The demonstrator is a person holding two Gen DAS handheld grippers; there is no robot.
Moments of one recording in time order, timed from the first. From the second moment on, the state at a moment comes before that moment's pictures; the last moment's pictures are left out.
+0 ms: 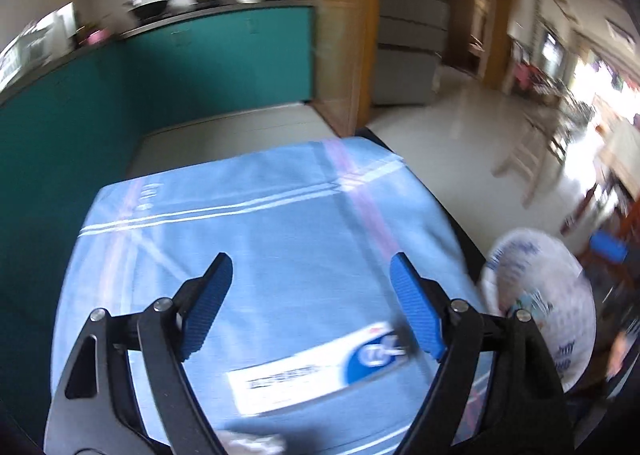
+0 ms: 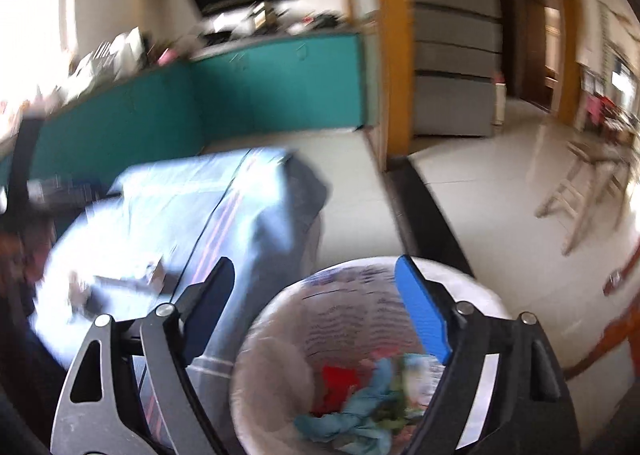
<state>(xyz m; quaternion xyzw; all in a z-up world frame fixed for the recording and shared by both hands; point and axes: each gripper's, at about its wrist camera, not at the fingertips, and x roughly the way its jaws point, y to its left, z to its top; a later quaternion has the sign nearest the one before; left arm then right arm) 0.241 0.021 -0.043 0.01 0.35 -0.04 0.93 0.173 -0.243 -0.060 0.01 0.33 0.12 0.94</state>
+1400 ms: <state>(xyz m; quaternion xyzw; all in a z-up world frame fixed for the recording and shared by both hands) 0.207 0.102 -0.102 -0.02 0.44 -0.01 0.90 0.226 -0.113 -0.128 0.00 0.42 0.28 0.87</state>
